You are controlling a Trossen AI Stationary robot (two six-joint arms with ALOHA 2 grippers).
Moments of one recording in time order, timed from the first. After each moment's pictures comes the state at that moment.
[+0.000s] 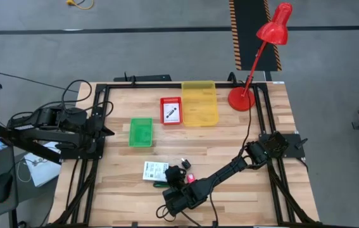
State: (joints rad) left arm 0.00 0.39 0.78 -1.07 0.00 0.00; right arm 0.54 2.41 1.88 -0.62 0.71 -0.19
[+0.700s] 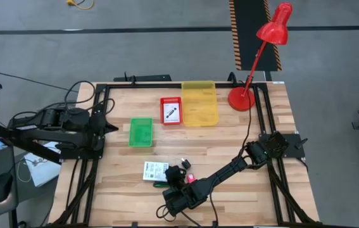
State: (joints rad) left arm 0.00 0.42 0.74 -0.96 -0.10 -0.01; right arm 0.54 2.41 1.88 -0.62 0.71 -0.19
